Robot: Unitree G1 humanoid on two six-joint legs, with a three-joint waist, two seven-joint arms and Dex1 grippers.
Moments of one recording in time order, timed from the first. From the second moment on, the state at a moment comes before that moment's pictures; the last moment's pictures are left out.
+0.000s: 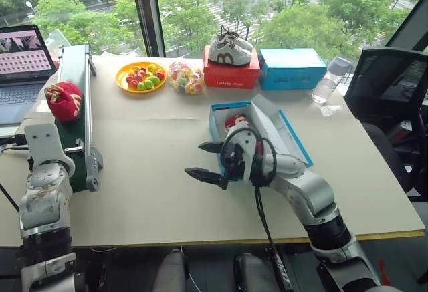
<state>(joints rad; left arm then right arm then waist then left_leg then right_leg) -0.31 0.54 0.46 0.02 -0.17 0.63 0.03 -0.50 -0.29 0.26 -0.28 0.41 0.64 0.75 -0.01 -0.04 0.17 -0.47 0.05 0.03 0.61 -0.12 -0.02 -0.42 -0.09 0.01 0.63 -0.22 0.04</state>
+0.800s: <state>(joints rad) -0.34 0.42 0.53 0.01 -0.24 0.68 0.05 -0.50 -0.31 0.26 -0.29 0.41 0.65 0.73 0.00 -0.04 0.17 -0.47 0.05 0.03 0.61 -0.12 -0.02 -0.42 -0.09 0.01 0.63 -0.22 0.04</state>
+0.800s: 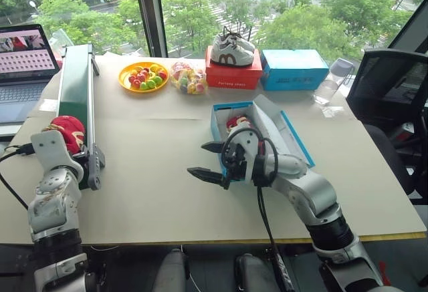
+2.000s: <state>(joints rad) -0.37 0.19 0.06 -0.38 -0.61 0.64 -0.33 -0.77 0.09 -0.35 -0.02 1.29 1.10 -0.22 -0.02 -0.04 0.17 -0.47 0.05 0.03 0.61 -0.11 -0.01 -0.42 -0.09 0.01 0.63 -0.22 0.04</state>
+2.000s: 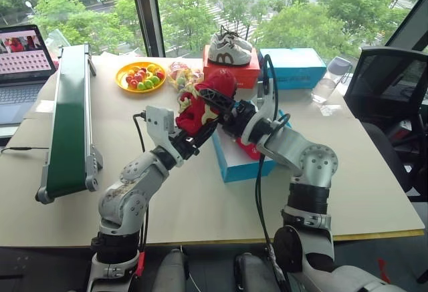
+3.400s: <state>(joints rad) -0.24 0.32 -0.04 -0.38 -0.49 0.64 -0.42 -1.03 -0.53 0.39 0.43 0.49 1.09 0.60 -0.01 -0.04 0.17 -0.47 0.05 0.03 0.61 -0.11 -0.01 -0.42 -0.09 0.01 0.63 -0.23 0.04</state>
